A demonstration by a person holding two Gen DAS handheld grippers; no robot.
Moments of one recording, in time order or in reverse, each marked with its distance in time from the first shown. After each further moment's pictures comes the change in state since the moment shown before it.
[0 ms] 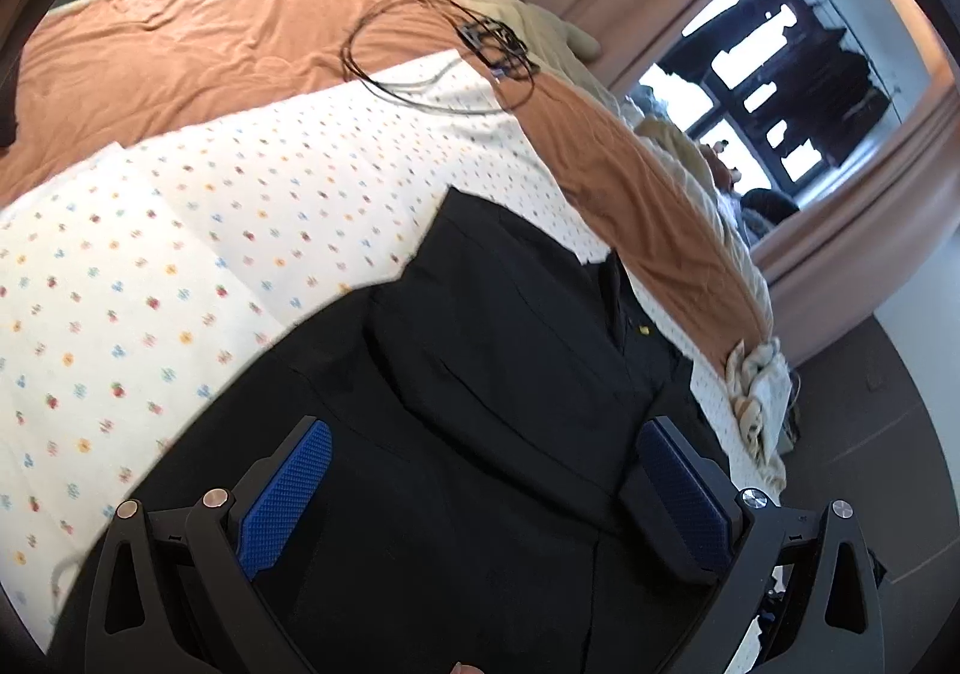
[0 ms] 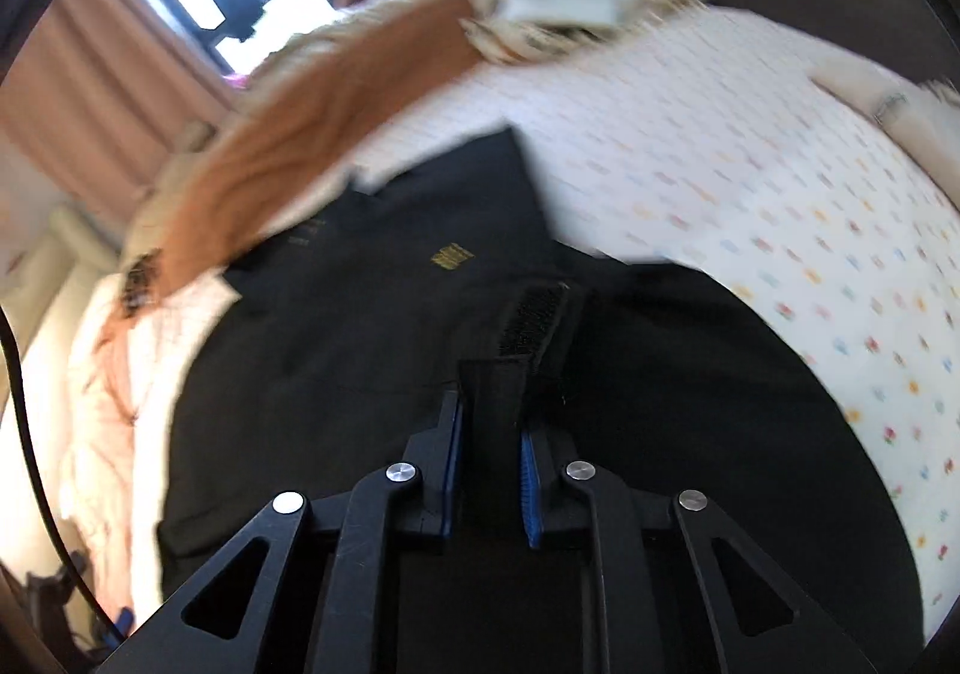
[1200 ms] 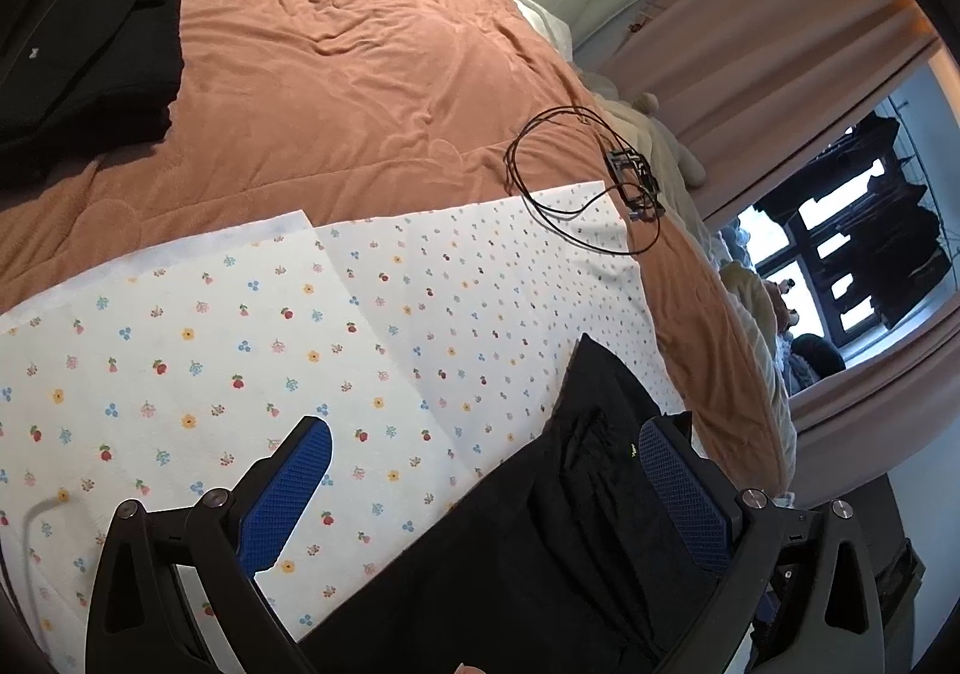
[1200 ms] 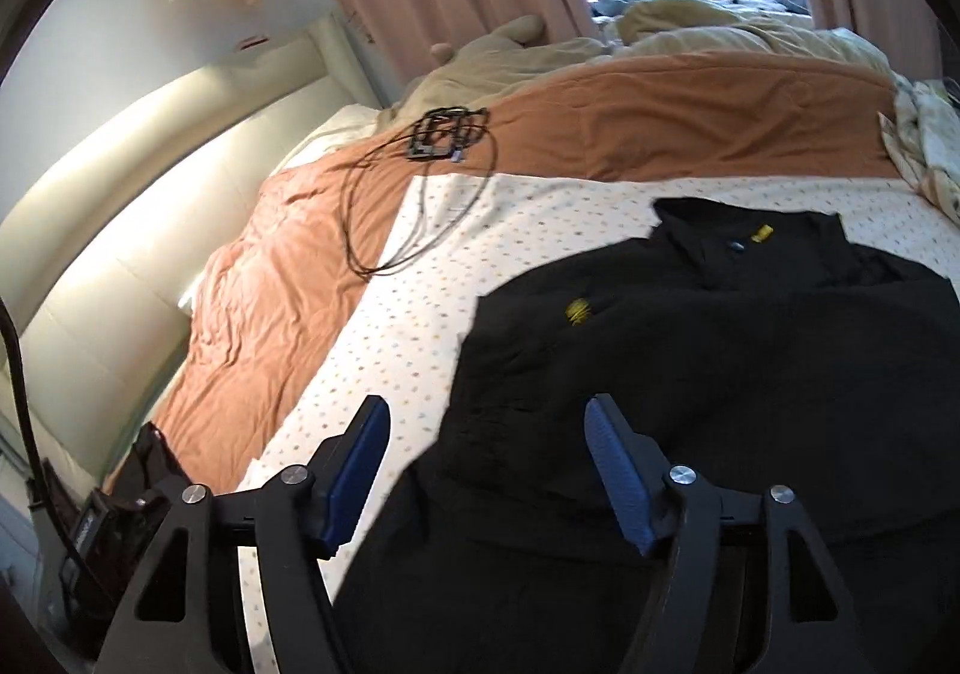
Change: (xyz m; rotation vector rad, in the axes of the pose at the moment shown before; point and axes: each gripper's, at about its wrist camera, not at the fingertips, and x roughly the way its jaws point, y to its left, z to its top) left arm -0.053 0.100 0.063 -0.254 -0.159 0.099; right arm 0.023 0.255 -0.066 -0.462 0.110 0.349
